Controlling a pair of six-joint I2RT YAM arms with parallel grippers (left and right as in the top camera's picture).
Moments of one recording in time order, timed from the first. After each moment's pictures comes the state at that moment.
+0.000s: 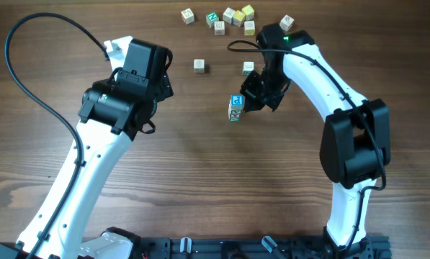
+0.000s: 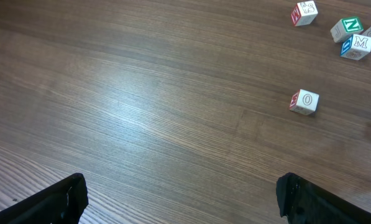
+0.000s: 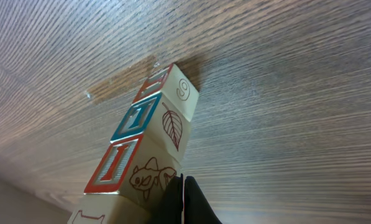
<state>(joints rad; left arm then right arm) -0.36 1.41 1.41 -1.00 -0.50 -0.55 0.33 2.14 1.75 -1.21 -0.46 0.86</state>
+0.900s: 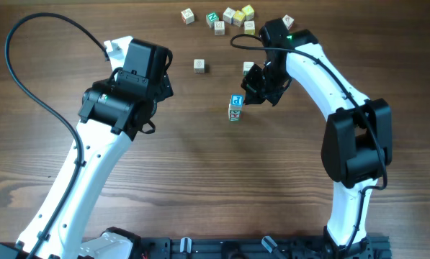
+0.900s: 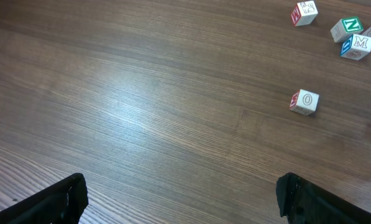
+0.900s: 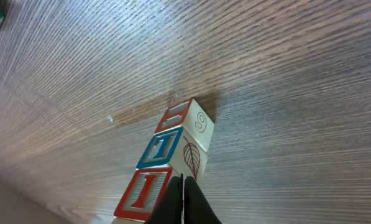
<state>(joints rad) -0.36 1.41 1.41 -1.00 -0.50 -0.55 0.32 2.14 1.75 -1.12 -0.44 0.88</state>
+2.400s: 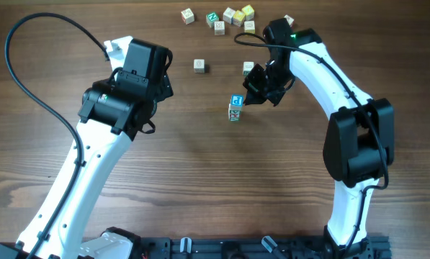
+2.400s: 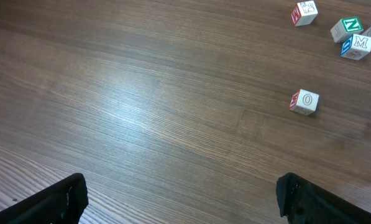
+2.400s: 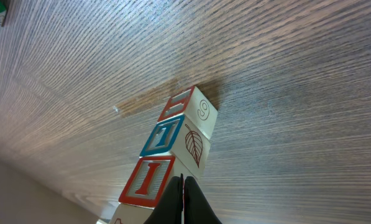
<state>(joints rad) -0.36 1.41 1.41 -1.00 -0.50 -0.55 0.30 2.14 1.75 -1.14 -0.50 0.89</state>
